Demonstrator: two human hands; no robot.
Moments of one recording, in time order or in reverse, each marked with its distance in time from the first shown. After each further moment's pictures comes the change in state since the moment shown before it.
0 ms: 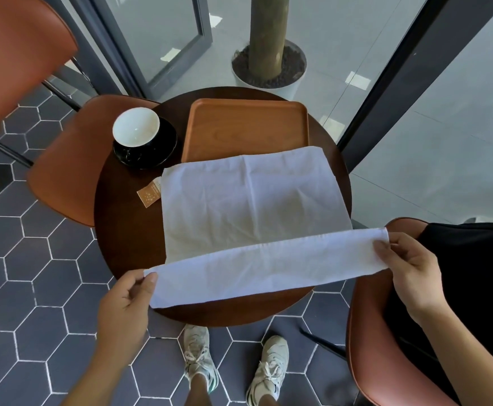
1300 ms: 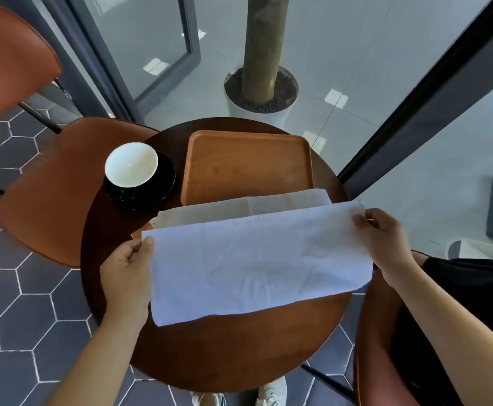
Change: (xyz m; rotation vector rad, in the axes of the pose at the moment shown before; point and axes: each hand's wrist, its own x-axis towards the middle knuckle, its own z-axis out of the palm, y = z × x) left_hand 0.140 0.050 0.035 -0.347 0.132 -0.215; right_hand 0.124 -0.048 0.066 -0.229 0.096 0.172
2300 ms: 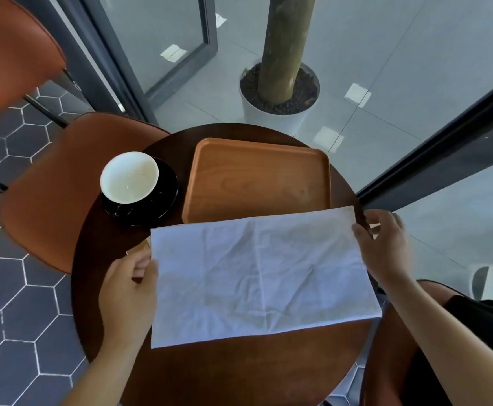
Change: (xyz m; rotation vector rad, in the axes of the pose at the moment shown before) left_hand 0.014 -0.002 0.015 0.481 -0.006 0.175; right_hand 0.059 -0.010 0.037 -0.348 0.100 -0.189
